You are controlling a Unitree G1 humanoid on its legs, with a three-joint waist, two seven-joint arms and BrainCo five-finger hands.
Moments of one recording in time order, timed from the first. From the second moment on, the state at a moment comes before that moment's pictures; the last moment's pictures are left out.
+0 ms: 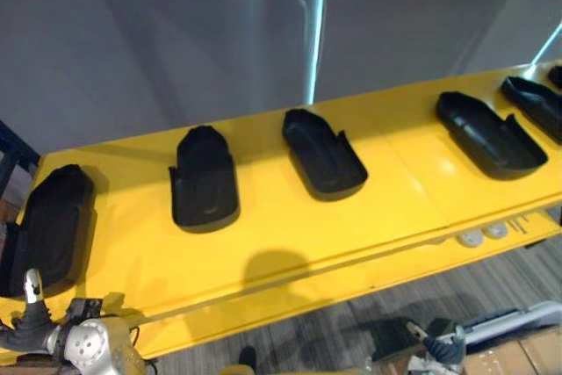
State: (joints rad) left arm 0.15 0.07 0.53 0.08 -0.47 -0.37 0.90; right arm 0.21 -0.08 -0.28 0.81 -0.01 -0.30 -0.46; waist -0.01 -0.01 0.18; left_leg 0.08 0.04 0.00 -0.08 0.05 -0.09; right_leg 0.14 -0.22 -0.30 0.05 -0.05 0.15
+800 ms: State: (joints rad) left arm 0.05 0.14 0.52 0.23 -0.50 -0.37 0.97; right arm 0.17 -0.10 -0.27 0.79 -0.02 -0.30 -0.46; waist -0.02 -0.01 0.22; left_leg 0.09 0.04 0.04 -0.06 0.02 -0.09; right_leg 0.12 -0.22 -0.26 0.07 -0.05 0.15
